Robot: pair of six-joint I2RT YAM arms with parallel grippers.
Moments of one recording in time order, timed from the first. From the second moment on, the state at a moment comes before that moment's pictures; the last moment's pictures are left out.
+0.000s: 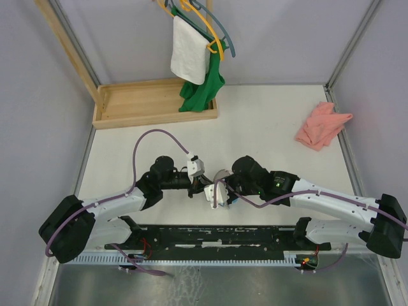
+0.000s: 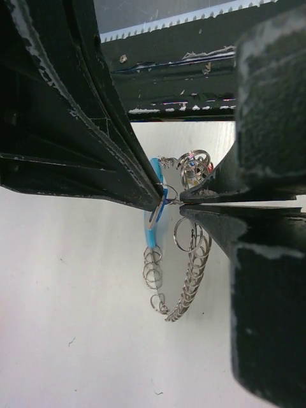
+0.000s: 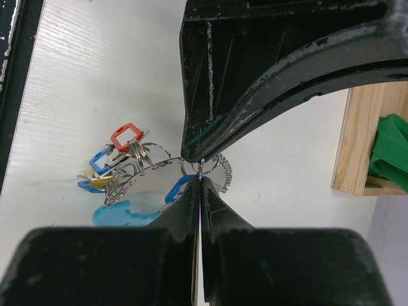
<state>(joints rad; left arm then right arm) -0.74 1.16 0.39 0.52 0.70 0.08 1.07 1.13 0.82 -0.38 -0.17 -0.91</state>
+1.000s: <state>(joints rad) -0.75 1.09 0.29 0.74 0.55 -0.05 1.09 1.06 0.64 -0.11 -0.08 -0.78</state>
